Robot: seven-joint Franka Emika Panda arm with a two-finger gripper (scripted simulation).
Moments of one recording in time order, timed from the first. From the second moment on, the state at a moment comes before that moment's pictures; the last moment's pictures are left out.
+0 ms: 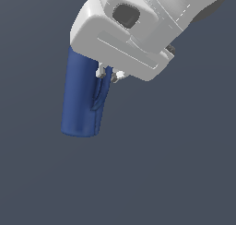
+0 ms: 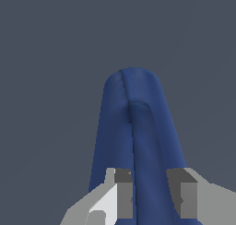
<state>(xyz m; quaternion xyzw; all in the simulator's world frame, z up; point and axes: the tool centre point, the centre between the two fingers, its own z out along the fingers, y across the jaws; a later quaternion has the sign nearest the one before) 0.068 -0.025 0.428 0.94 0.12 -0.07 0.30</state>
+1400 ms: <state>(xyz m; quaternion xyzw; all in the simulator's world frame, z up) 0.003 -0.036 0.580 0.93 0.01 0.10 0.35</state>
